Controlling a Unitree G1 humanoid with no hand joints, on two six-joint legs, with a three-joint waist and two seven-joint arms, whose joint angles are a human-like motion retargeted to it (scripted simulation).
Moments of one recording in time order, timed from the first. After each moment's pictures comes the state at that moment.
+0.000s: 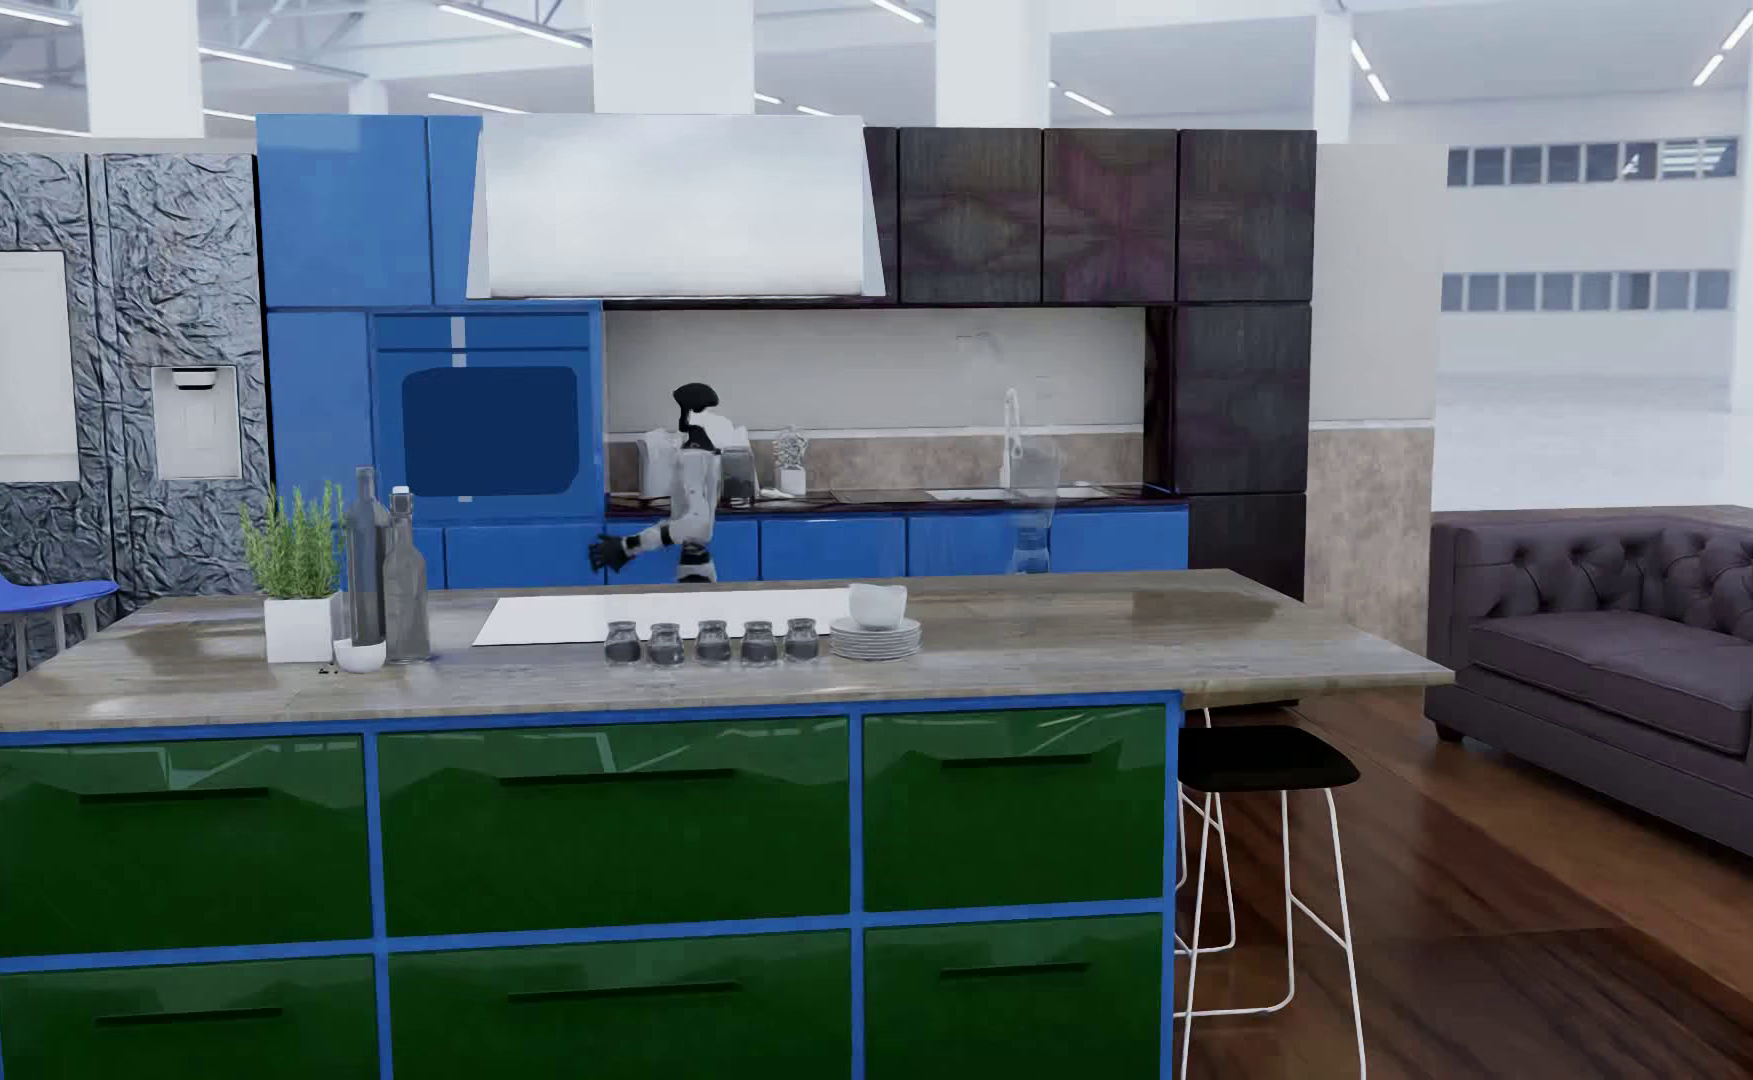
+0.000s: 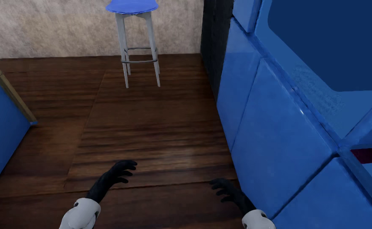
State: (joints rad) body -0.04 -0.06 0.07 0.11 0.04 0.03 0.00 0.00 -0.12 0.17 0.21 0.17 0.14 0.18 0.00 0.41 -0.38 0.00 0.00 -0.28 0.41 0.06 0.22 0.00 0.00 0.00 0.00 0.00 0.00
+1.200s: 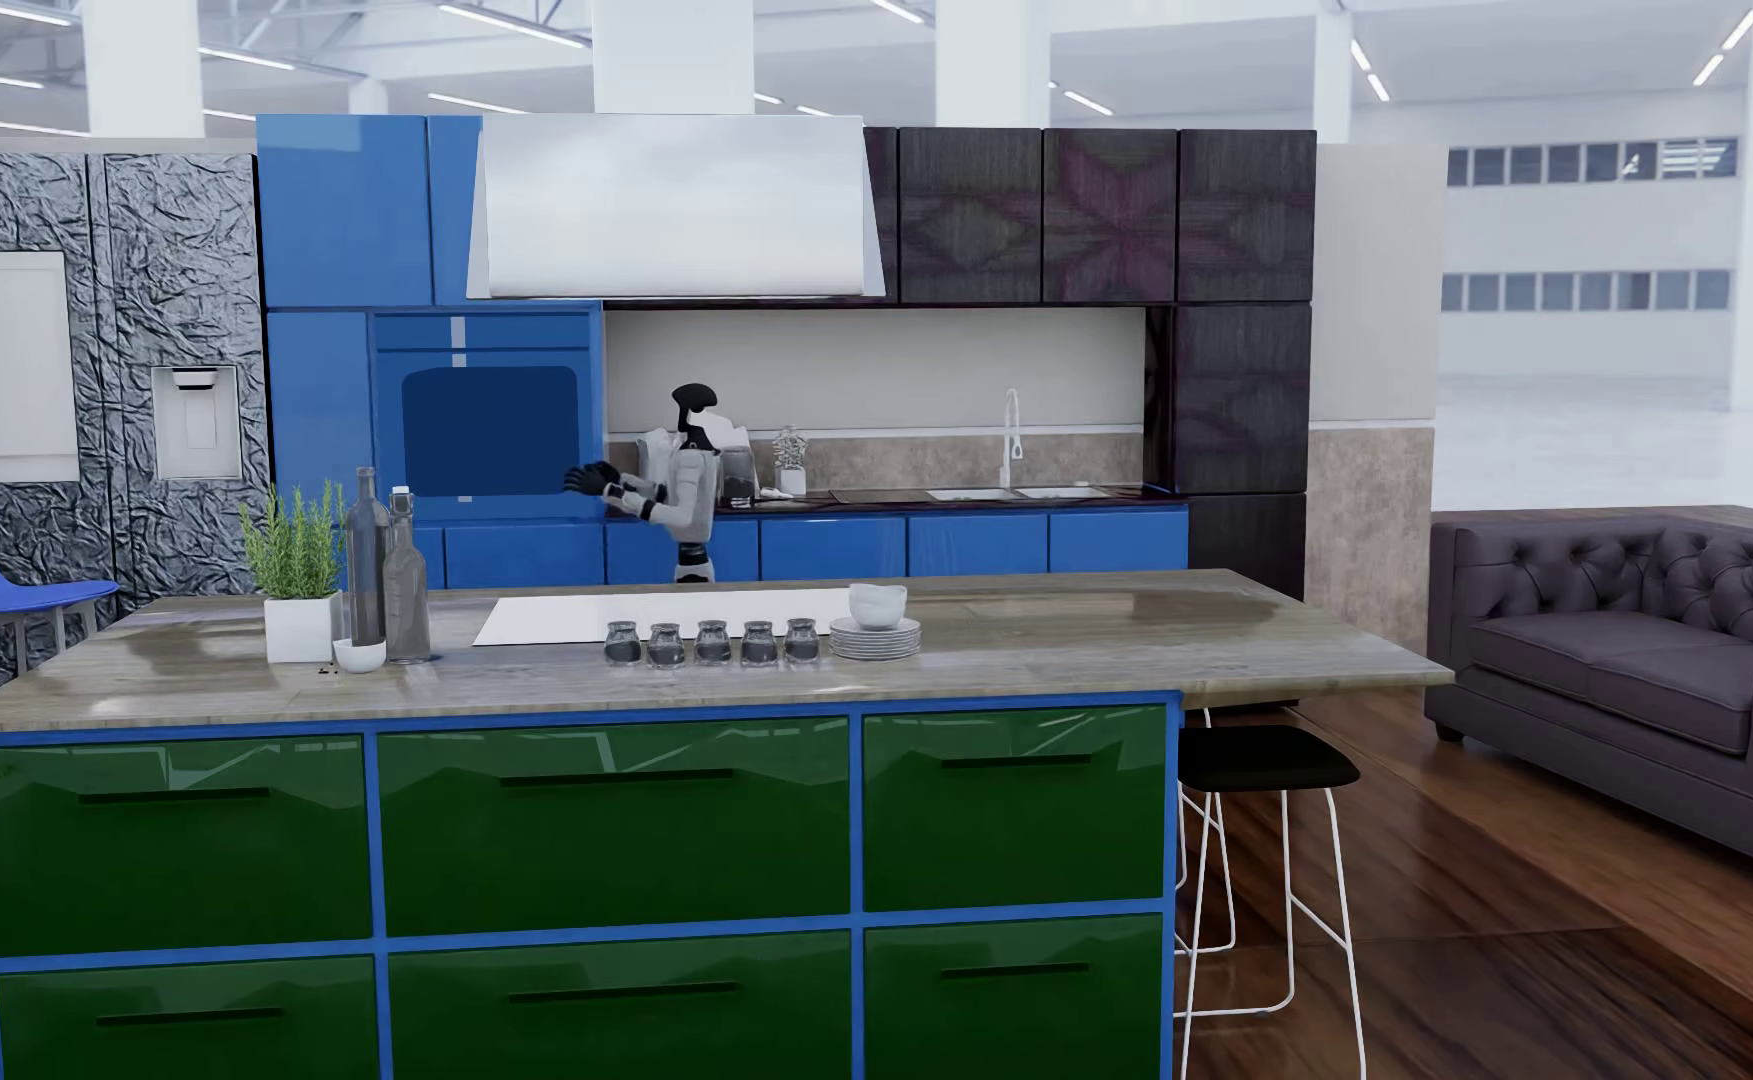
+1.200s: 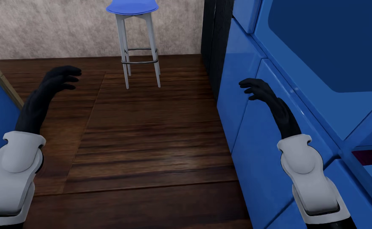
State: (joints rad) body -0.05 -0.07 0.08 0.12 0.05 0.04 0.00 0.00 -0.13 0.17 0.21 -0.09 -0.11 0.20 -0.02 0.57 -0.54 0.00 0.00 0.12 0.06 -0.28 -0.25 0.00 0.00 0.00 0.00 0.00 0.00
